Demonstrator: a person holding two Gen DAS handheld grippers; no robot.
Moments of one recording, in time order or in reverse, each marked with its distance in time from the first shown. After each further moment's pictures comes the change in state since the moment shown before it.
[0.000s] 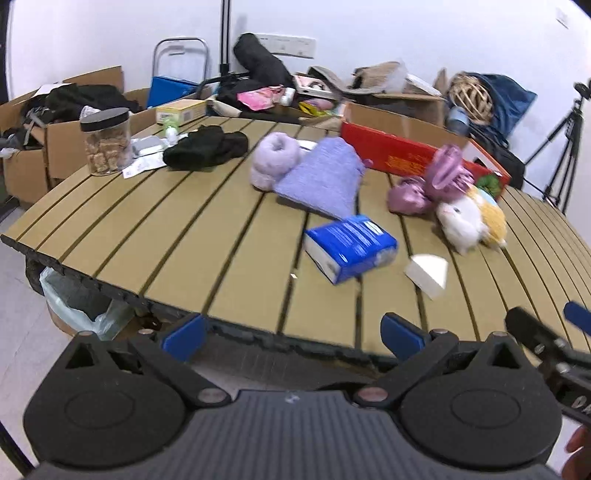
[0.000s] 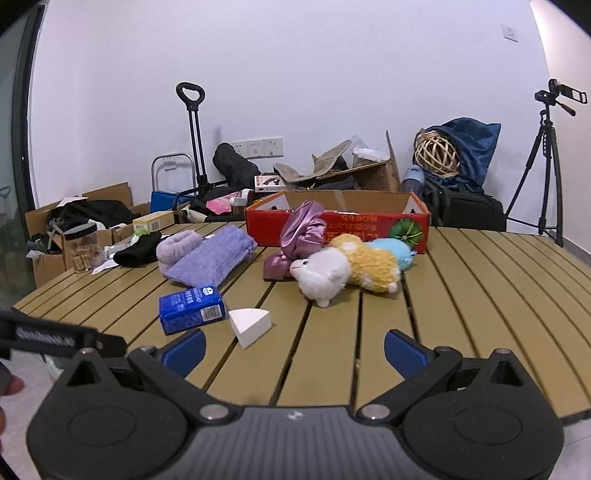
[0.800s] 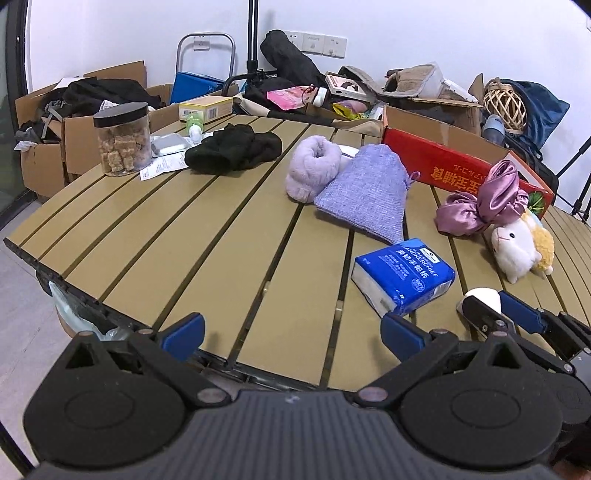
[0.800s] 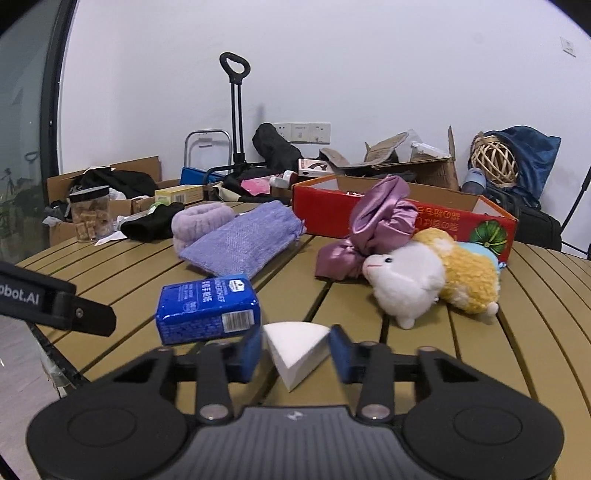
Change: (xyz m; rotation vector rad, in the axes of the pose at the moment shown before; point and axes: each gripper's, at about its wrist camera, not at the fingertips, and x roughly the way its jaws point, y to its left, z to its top) left arm 0.037 0.018 0.016 -0.034 -0.003 0.070; right arm 0.104 0.044 -0.006 -0.120 0.017 0.085
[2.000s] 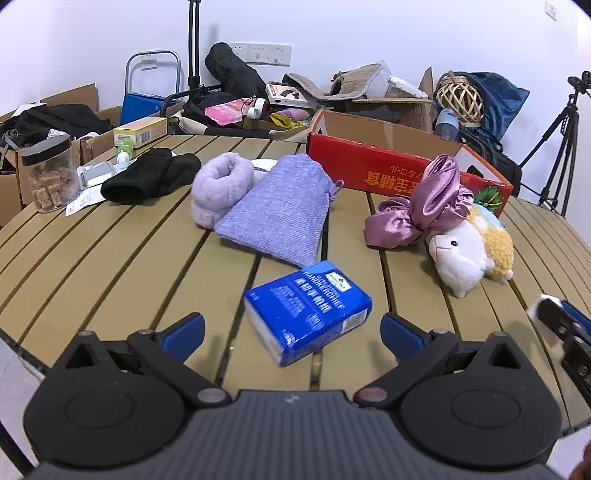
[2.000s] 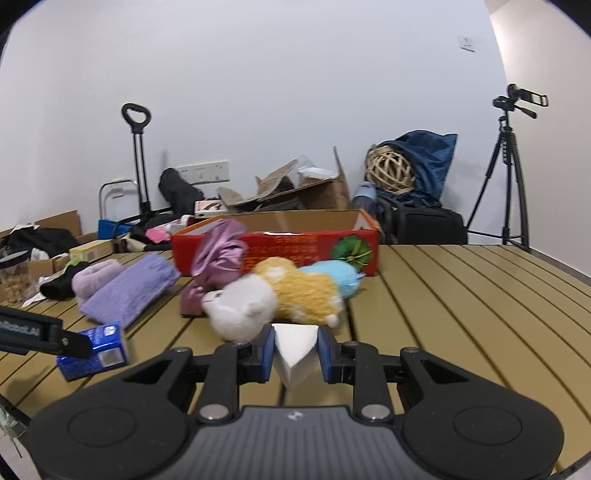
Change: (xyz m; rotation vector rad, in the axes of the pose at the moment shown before) left arm 0.026 -0.069 0.014 0.082 -0.037 -0.095; right arm -0.056 -0.089 -0.004 0.169 -0.112 -0.250
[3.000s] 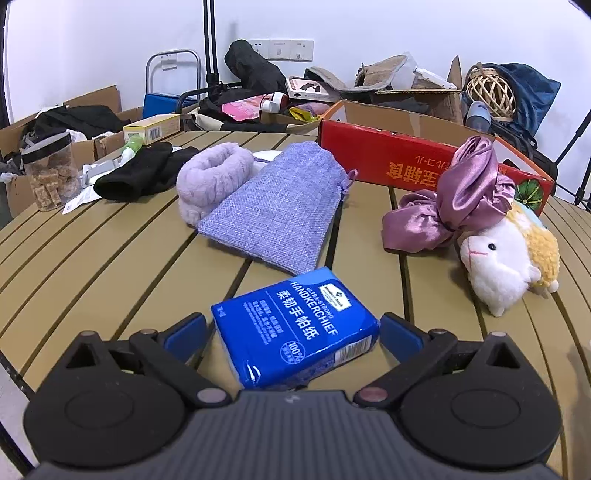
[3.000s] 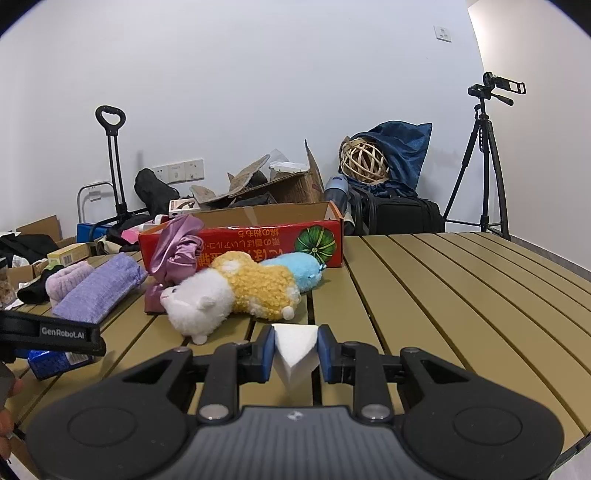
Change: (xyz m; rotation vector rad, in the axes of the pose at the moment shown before) left arm 0.045 -0.024 -0.001 -0.012 -0.012 0.115; right arm 0.006 -0.023 -0.005 0.035 0.014 -0.051
